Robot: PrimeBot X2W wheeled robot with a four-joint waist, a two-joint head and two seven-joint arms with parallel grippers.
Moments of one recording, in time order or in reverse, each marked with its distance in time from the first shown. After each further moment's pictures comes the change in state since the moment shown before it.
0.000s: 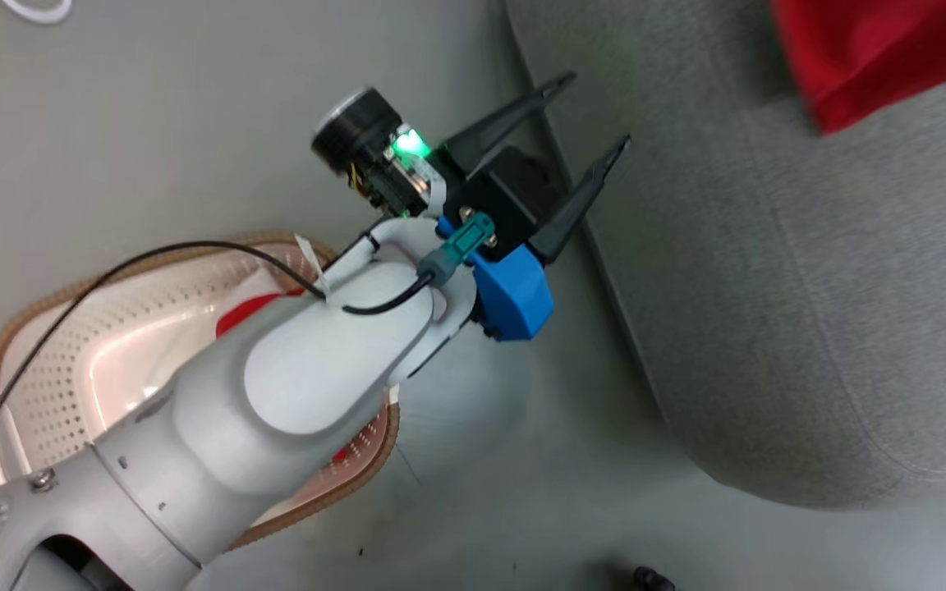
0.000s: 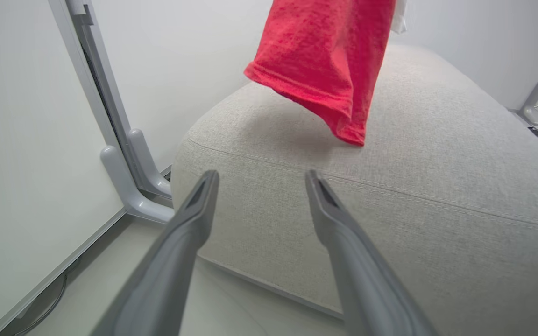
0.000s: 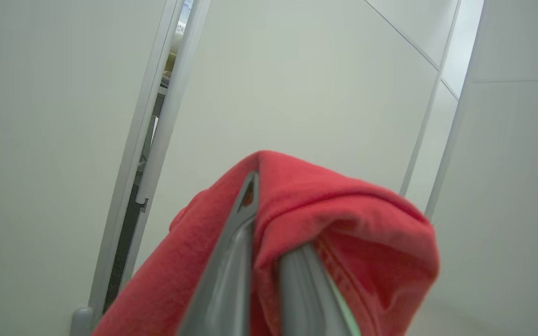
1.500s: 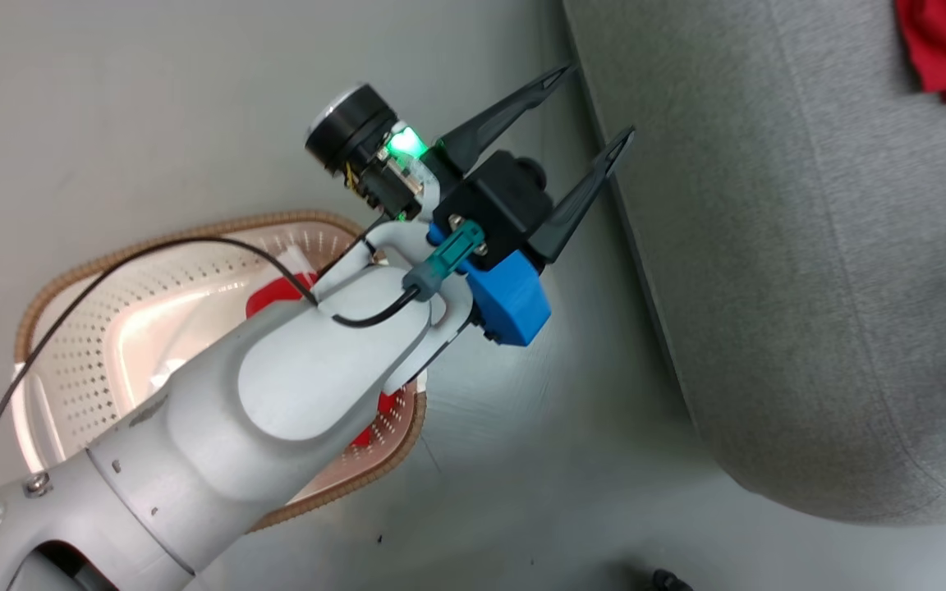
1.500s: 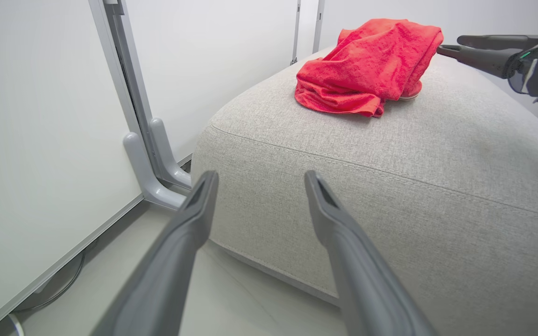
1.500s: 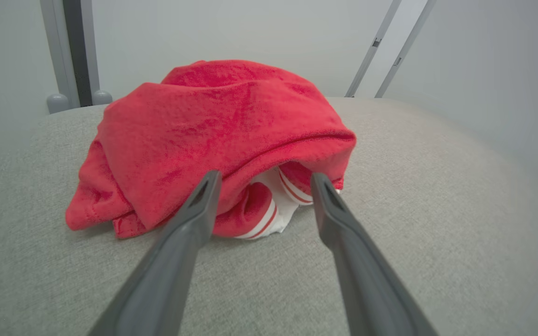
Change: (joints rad) left arm -0.024 0.022 -0.015 -0.043 -0.011 0.033 -0.034; right arm 0.232 0.058 -0.140 0.338 -0.040 0.000 0.000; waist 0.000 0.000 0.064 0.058
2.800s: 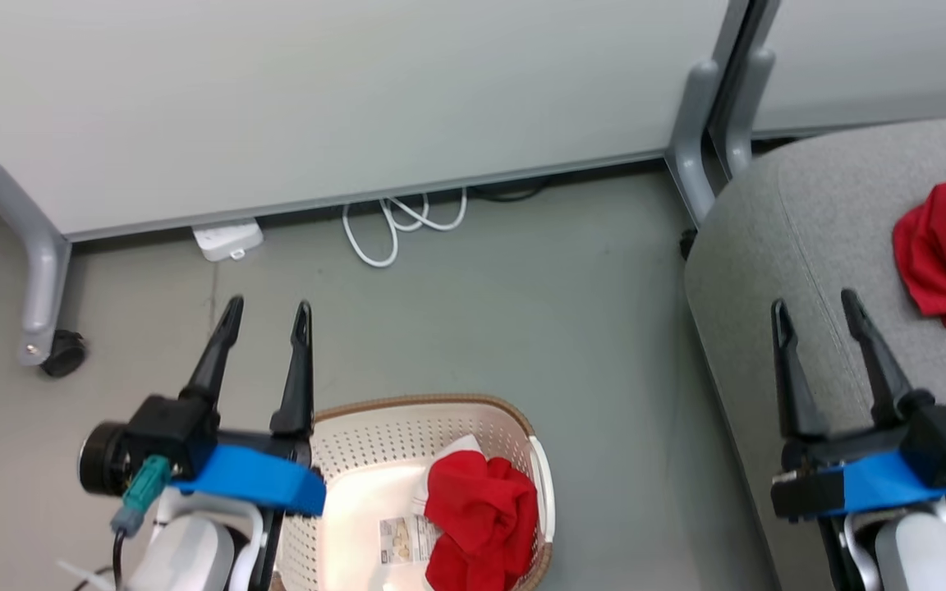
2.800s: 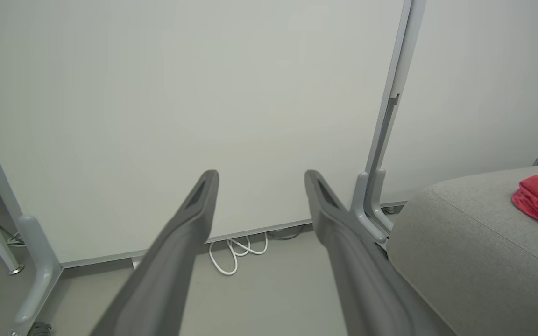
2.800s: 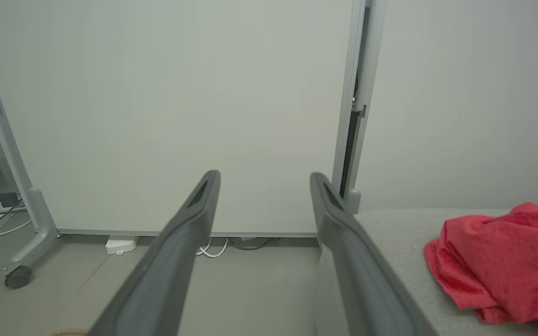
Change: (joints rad) left arm 0.823 0.019 0.759 -0.195 0.124 0.001 -0.076; right arm 0.438 0.116 0.486 -0.355 0.031 0.000 0.000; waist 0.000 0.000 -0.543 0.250
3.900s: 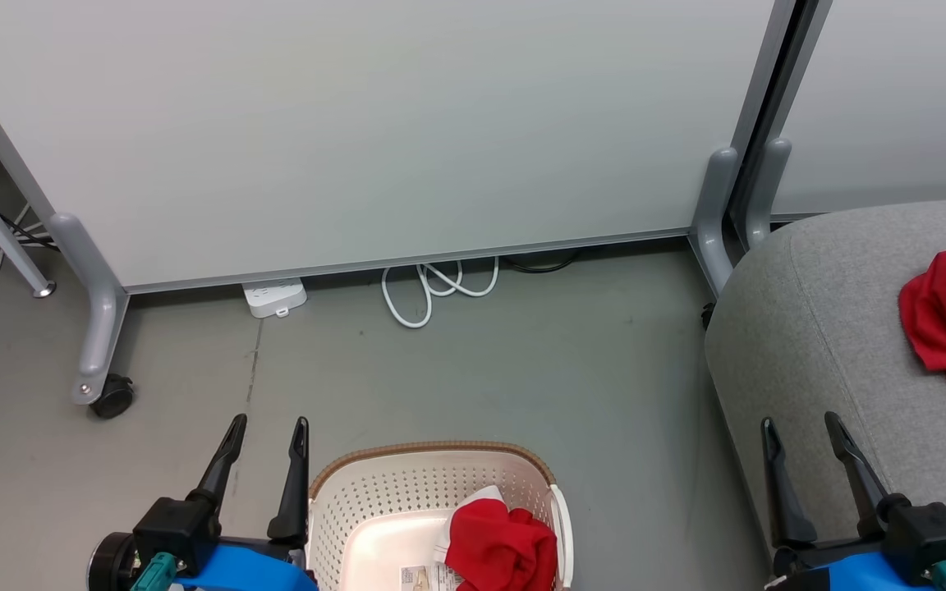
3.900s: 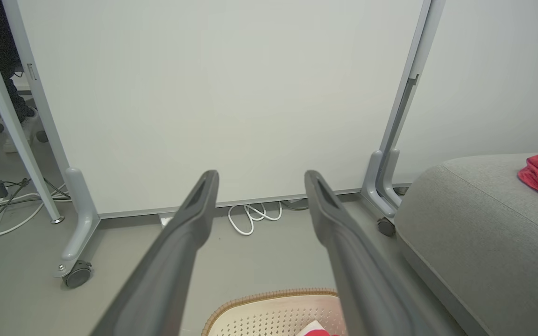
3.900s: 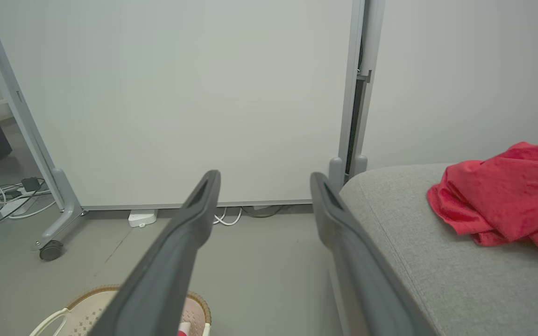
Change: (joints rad) left arm 0.234 -0.153 0.243 0.066 0.194 -0.196 0.000; right arm 0.215 0.057 -0.026 0.023 -0.009 0.000 0.000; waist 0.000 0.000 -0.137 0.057
